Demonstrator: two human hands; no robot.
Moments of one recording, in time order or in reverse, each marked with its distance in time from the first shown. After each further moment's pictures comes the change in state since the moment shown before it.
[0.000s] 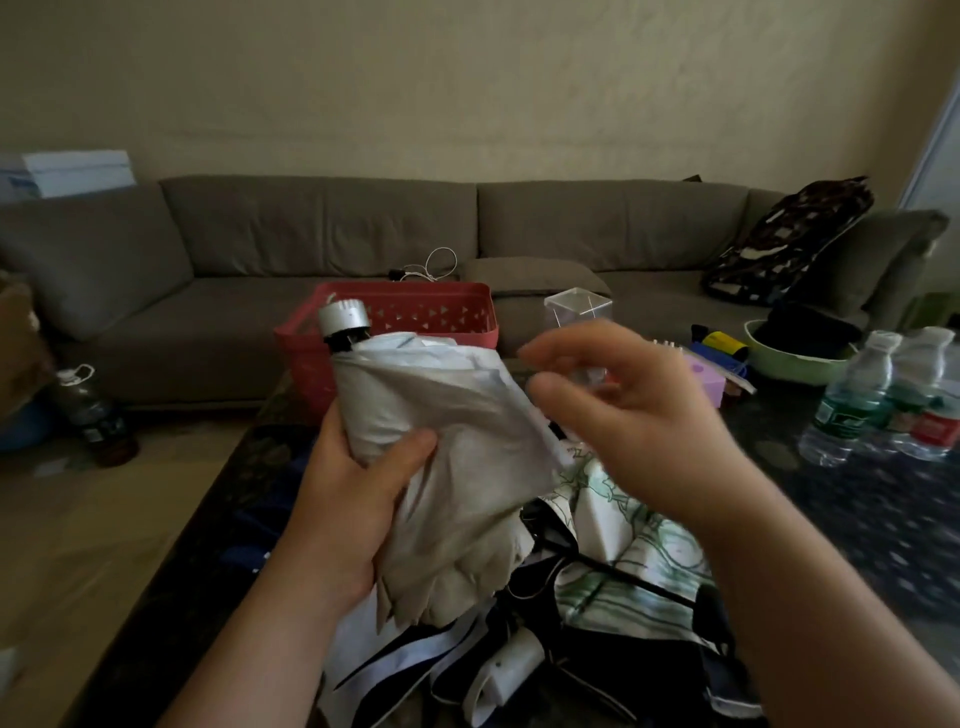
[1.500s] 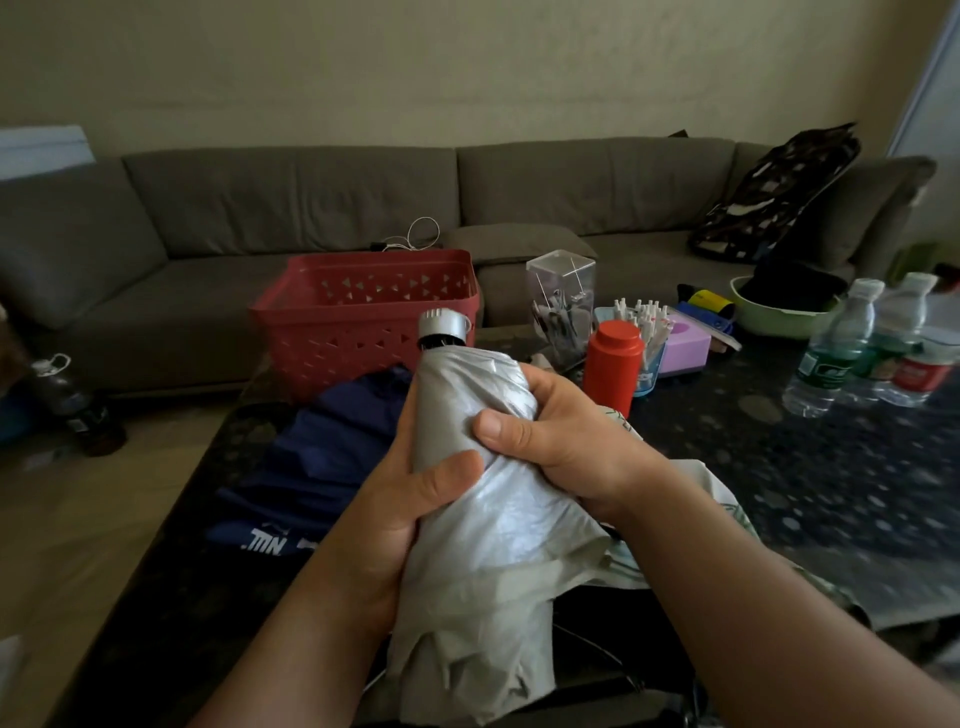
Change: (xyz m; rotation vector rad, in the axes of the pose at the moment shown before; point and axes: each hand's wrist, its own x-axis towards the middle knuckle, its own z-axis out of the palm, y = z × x) left_hand -0.035 -0.013 0.026 -0.348 -0.614 -0.262; right_hand -0.014 0.050 0.035 0.772 -0.323 0.404
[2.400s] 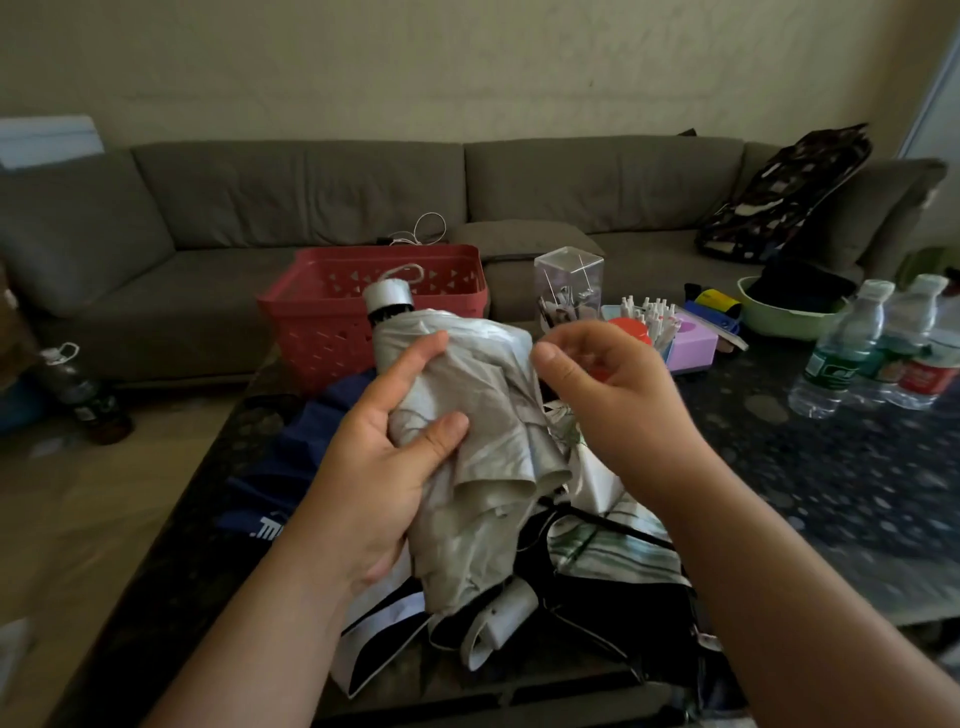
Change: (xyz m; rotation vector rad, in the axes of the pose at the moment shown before) left_hand 0.005 0.017 -0.005 0.345 0.349 0.198; right_hand -0.007 -0.014 -0.011 -0.639 0.535 -0.256
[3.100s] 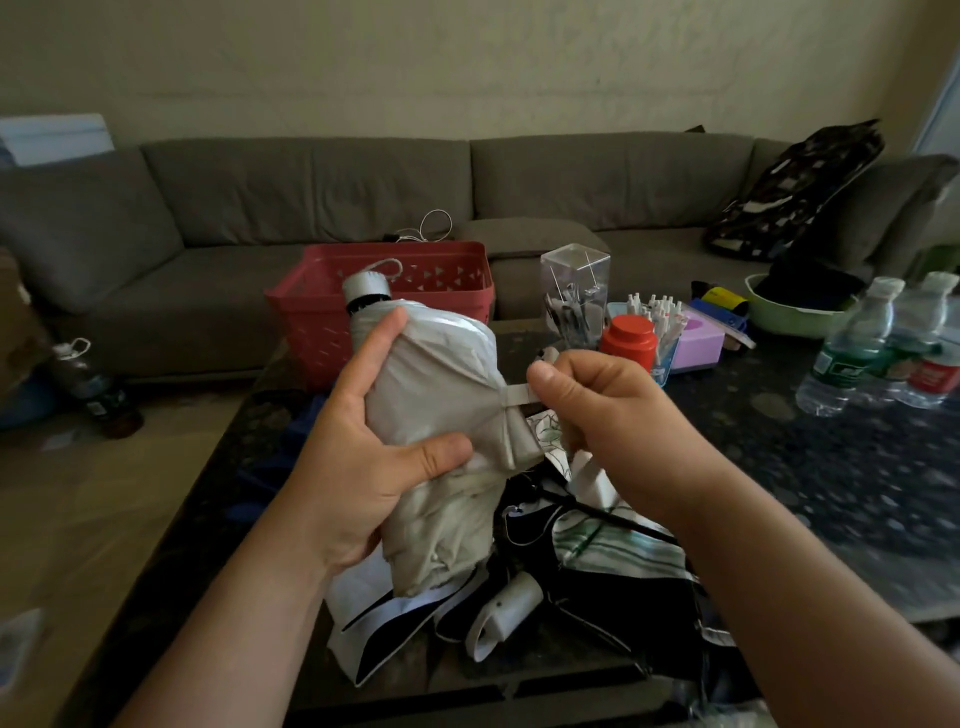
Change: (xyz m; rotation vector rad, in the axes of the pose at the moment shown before) left_hand -0.002 0.007 -0.020 0.135 0.012 0.100; right_hand -0.016 -0.012 0.000 0.208 -0.270 0.114
